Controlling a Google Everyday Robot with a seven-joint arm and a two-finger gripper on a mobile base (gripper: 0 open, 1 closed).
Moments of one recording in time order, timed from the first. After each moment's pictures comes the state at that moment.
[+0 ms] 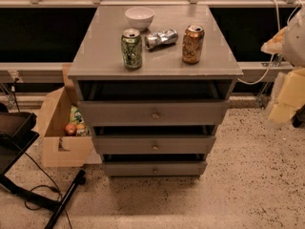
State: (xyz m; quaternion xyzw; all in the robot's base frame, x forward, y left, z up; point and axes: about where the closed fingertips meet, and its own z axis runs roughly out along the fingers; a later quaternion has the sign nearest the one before) arm 0.438 -0.217 0.976 -0.60 0.78 -0.03 0.16
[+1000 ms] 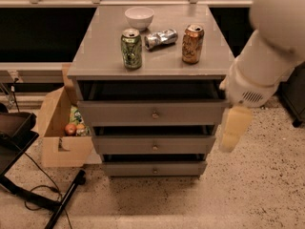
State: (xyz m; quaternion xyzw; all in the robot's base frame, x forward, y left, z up) arm 0.463 -0.177 0.868 -0.62 0.78 -0.02 0.10
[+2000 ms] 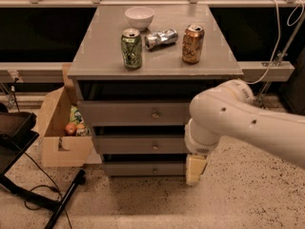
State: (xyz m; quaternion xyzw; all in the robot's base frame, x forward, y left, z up) arm 0.480 -0.117 0.676 -0.68 0.73 -0.02 0.10
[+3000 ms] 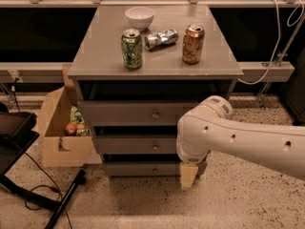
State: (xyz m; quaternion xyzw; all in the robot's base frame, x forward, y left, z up) arm 0.489 -0.103 0.625 -0.70 0.71 -0.05 0.10
